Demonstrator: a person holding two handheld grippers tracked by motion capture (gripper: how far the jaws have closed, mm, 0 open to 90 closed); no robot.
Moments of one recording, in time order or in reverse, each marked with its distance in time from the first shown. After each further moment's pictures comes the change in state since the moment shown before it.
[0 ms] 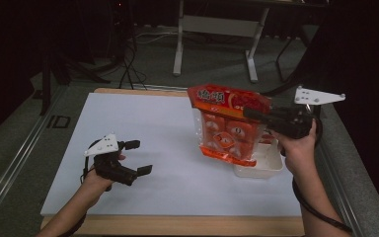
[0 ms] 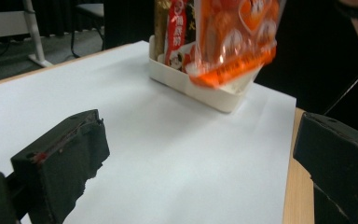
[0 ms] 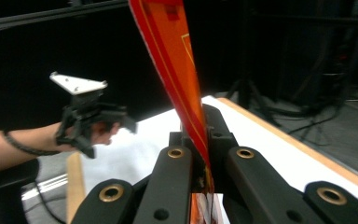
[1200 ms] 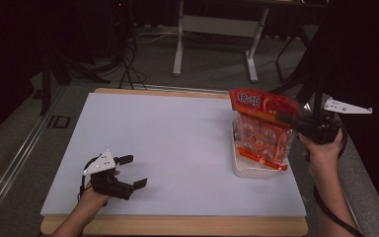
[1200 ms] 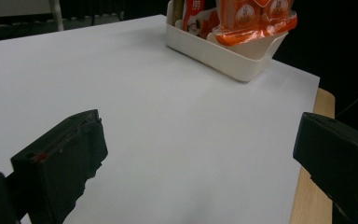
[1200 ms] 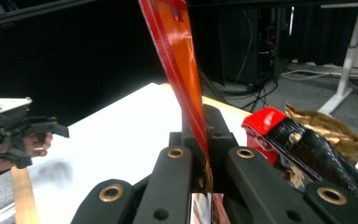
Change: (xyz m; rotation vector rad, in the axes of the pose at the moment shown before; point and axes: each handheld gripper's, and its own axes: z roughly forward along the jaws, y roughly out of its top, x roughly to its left) left arm -0.006 -0.049 -0.007 0.030 0.081 -0.043; right arm -0.058 -0.050 -0.064 -0.007 -0.203 0.125
